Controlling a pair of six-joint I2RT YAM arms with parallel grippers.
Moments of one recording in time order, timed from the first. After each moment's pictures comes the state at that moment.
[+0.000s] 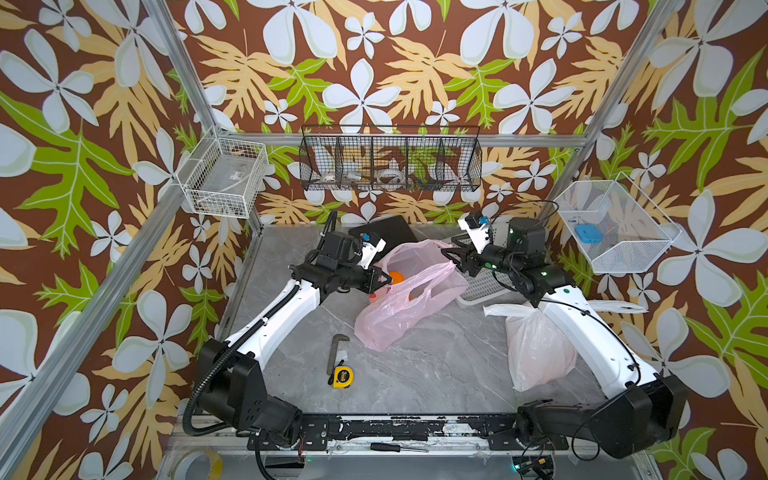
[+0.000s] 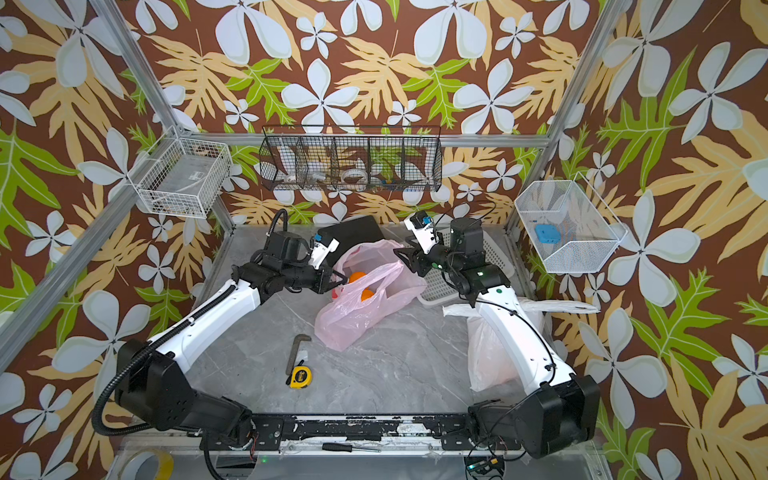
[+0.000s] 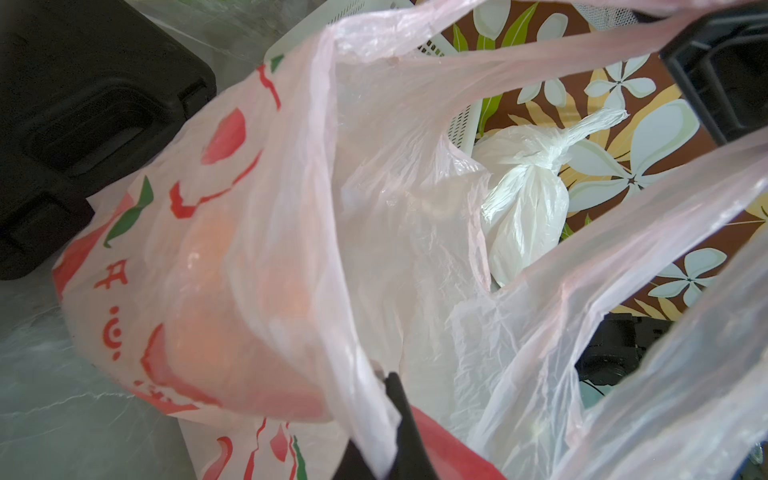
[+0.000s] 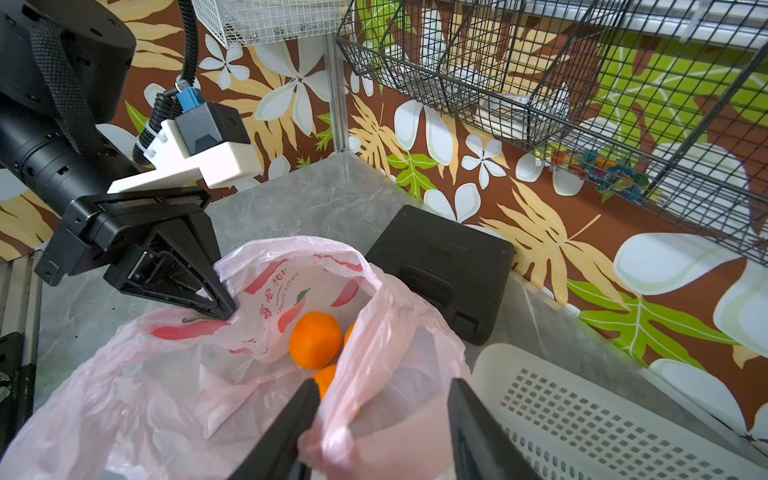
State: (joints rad) left arm -0.41 1.48 1.24 -0.47 0.63 -0.17; right arm 0.25 1.34 1.25 -0.30 -0.59 -0.23
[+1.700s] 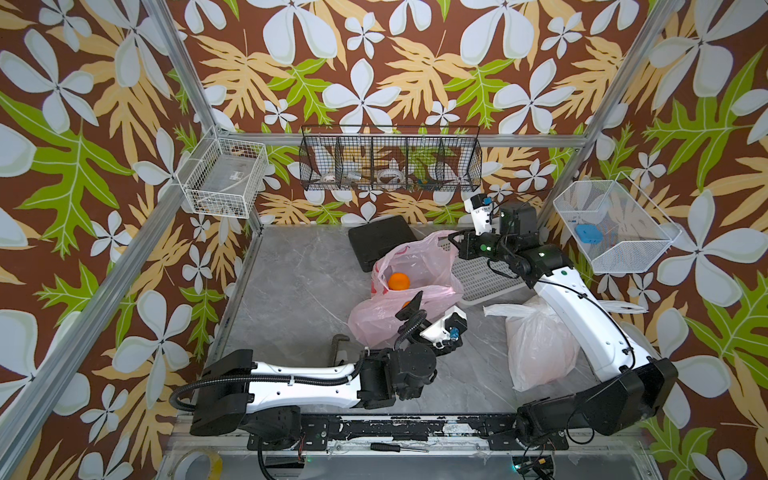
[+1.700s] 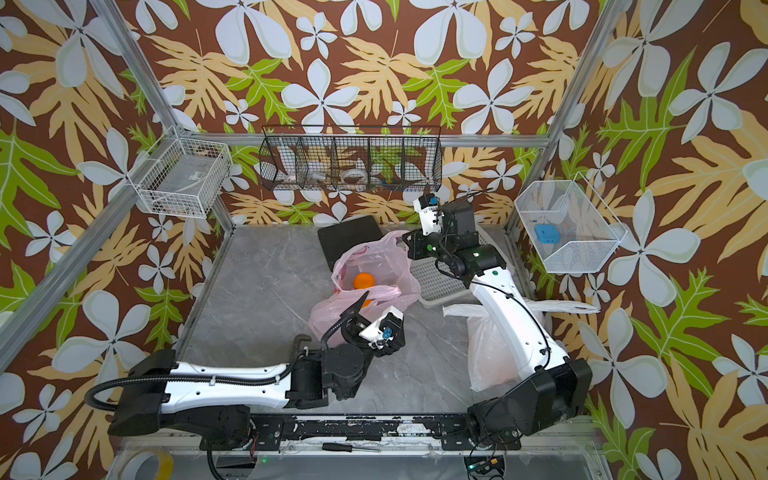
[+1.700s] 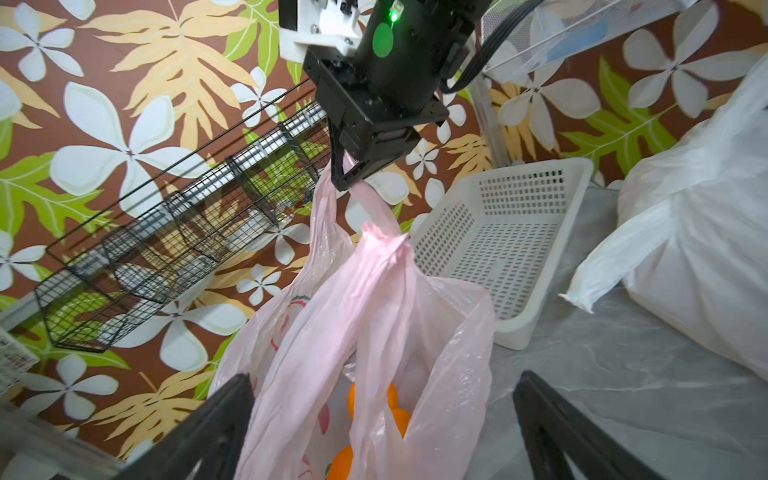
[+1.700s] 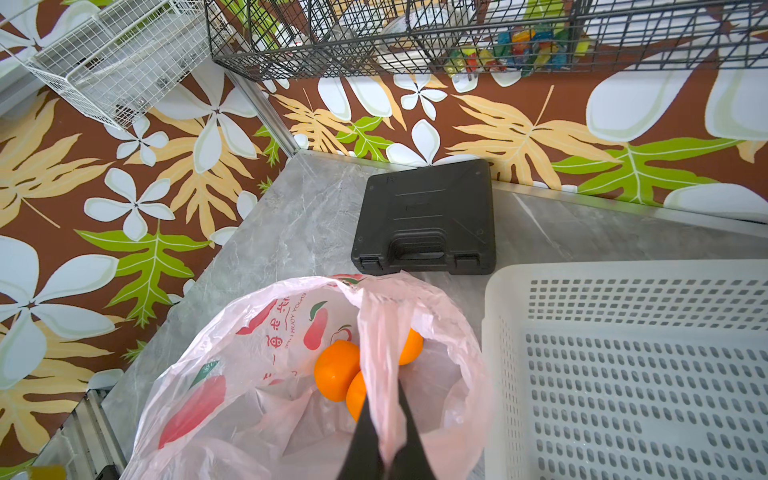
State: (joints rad) left arm -1.39 1.44 0.92 0.48 -1.07 0.46; right arm 0.29 1.44 1.49 -0.54 -0.38 0.18
